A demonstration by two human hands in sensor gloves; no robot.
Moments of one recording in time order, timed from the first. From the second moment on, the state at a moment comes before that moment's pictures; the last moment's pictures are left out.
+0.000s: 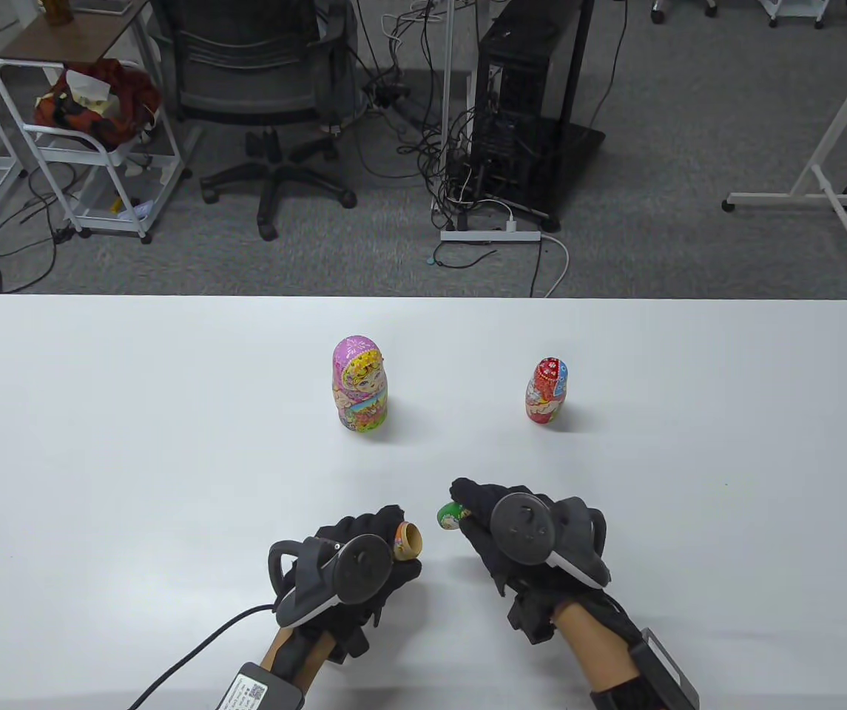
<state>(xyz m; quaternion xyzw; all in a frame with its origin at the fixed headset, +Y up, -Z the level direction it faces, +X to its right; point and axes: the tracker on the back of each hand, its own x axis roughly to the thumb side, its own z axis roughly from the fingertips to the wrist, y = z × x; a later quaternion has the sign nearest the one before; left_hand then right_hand) -0.123 -0.723 -0.277 0.06 -0.16 0.11 0.98 0.106 -0.697 -0.293 0.17 -0.05 0.95 0.24</state>
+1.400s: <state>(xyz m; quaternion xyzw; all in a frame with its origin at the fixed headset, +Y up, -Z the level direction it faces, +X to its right) -0.119 -0.718 -0.270 0.06 -0.18 0.14 0.97 0.148 -0.726 -0.299 0.00 0.00 1.00 0.03</state>
